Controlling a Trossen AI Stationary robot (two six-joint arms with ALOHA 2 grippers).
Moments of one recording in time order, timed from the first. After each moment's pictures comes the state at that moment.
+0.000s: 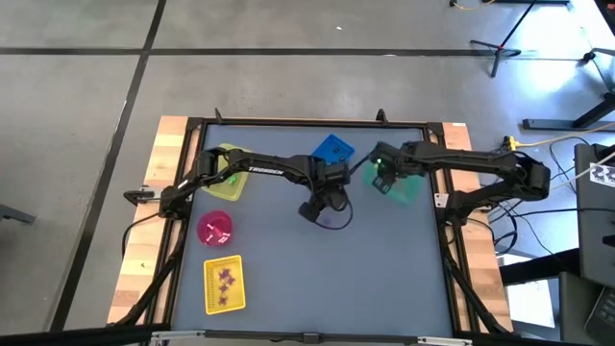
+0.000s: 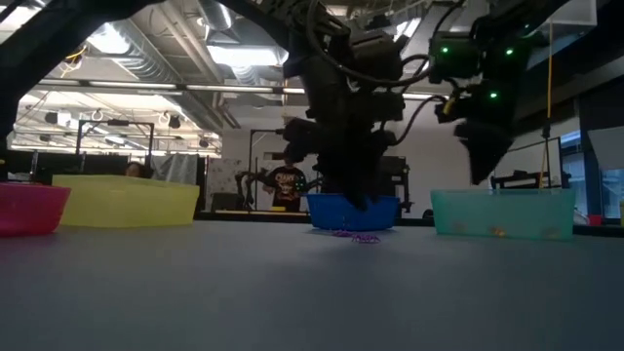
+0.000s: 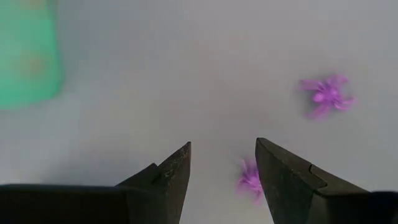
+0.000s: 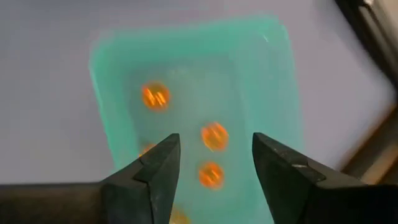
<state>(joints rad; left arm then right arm) 0.12 2.24 1.78 -0.77 0.07 0.79 -0.36 1.29 0.86 -0.90 0.32 0.29</state>
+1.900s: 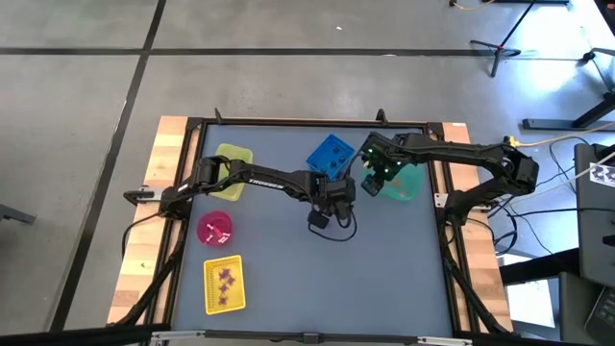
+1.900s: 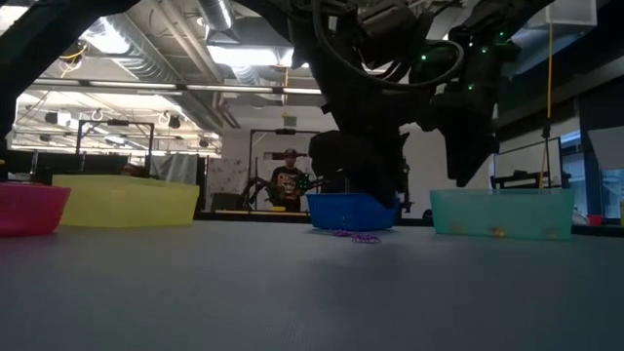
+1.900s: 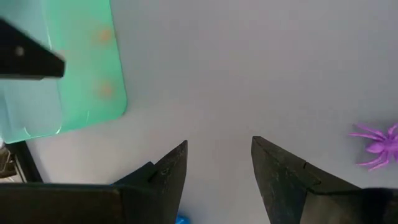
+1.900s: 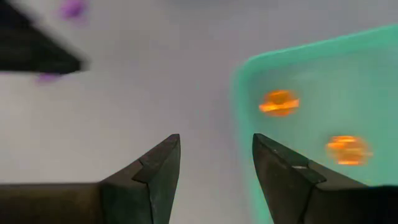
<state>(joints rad) 0.02 2.24 1.78 -0.56 -0.21 0.80 -0.42 1.42 0.95 -0.84 -0.15 0.28</state>
